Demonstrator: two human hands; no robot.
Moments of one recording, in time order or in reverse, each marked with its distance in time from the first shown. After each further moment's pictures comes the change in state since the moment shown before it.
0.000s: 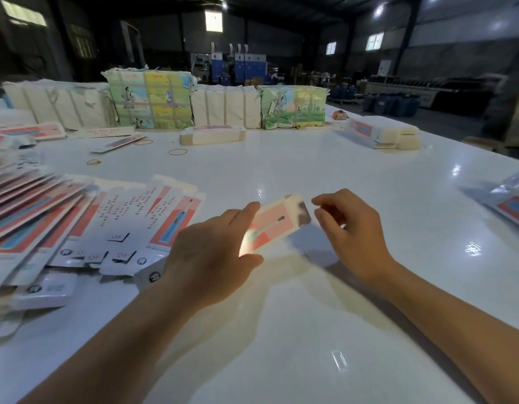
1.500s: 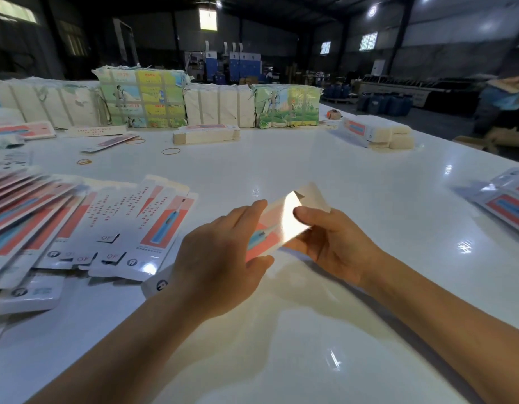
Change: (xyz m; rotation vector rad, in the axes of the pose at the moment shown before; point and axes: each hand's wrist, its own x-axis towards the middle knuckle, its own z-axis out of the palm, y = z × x) left_hand -0.002 0.017 0.004 -0.094 0.104 0.074; right_hand 0.005 -0.021 0.006 1.167 -0.326 0.744
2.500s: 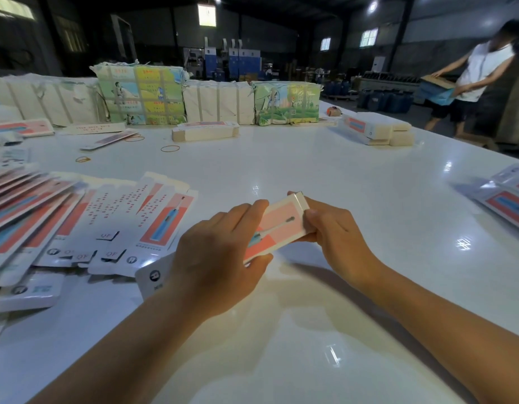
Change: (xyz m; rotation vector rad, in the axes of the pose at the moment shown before) left_hand 0.000 -0.003 0.002 0.058 0.042 0.065; right_hand -0.009 0.009 -0.002 -0.653 0.058 -0.410
